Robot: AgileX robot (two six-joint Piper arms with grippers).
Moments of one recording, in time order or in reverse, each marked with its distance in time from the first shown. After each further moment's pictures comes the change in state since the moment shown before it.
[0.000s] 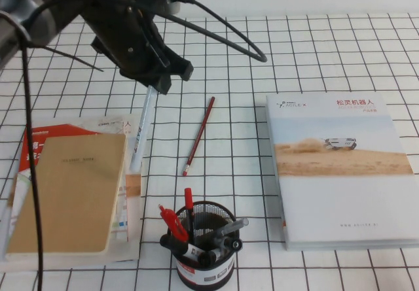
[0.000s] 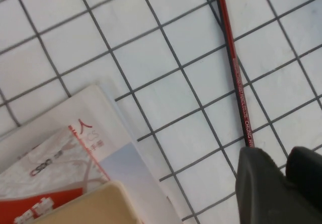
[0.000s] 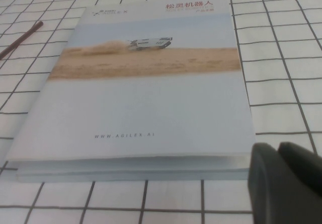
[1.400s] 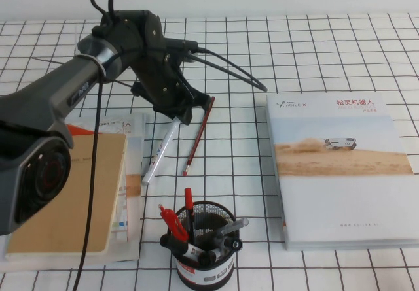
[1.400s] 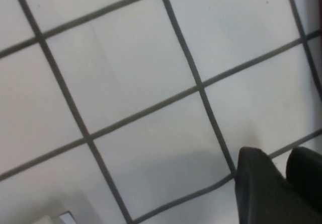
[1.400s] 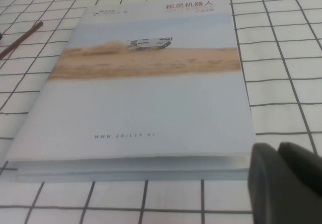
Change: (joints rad) right arm 0.000 0.000 0.000 0.000 0.000 0.000; left arm 0.033 0.431 -0.245 -0.093 -0.080 -0.008
